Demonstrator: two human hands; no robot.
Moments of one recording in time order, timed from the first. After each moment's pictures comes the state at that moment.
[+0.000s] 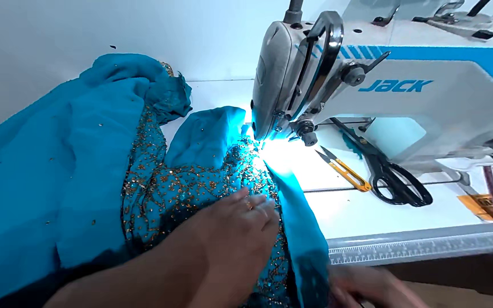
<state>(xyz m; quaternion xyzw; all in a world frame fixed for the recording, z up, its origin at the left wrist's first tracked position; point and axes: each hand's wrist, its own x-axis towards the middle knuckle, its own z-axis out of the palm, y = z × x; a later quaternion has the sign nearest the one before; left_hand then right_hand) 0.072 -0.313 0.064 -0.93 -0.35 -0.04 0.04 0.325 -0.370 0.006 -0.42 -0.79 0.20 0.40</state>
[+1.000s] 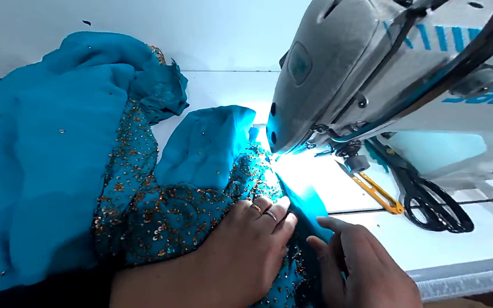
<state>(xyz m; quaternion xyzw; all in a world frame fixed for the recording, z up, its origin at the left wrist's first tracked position) 0.075 -0.265 -0.005 -0.91 -0.39 -0.14 -0.01 0.247 -0.302 0.026 -0.62 -0.74 0.04 0.25</state>
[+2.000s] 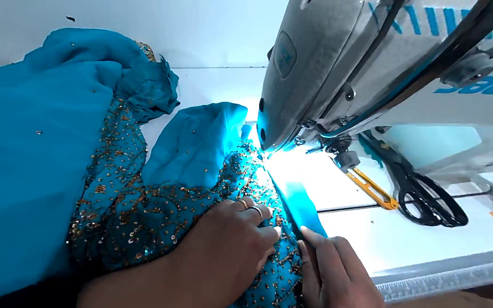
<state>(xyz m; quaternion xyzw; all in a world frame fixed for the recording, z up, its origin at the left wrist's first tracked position) 0.067 -0.262 0.001 -0.90 -0.40 -0.17 0.01 0.249 -0.308 -0.017 -0.61 -0.74 -0.05 0.28</state>
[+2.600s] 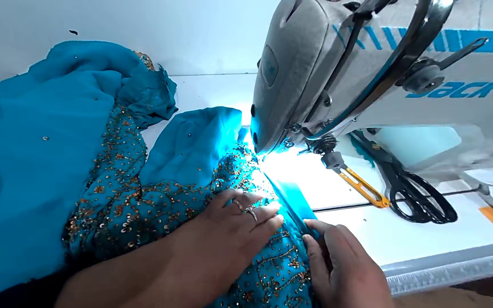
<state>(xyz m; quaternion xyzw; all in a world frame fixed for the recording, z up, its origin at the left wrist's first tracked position) 0.052 -0.257 0.023 -0.95 -0.32 -0.05 -0.04 0.269 -0.299 -0.008 -0.62 -0.74 0.05 0.27</state>
